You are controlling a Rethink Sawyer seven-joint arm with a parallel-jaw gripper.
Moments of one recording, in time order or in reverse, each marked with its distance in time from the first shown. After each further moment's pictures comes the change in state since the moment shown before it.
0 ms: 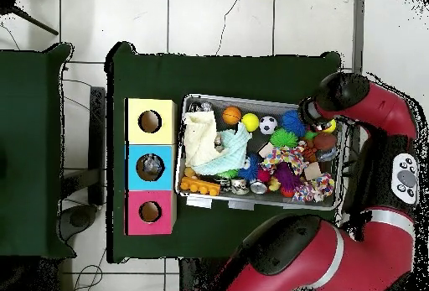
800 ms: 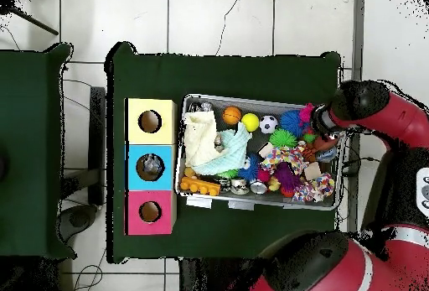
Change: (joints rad) arm -0.048 -0.120 0.009 0.143 -0.004 -0.001 -0.046
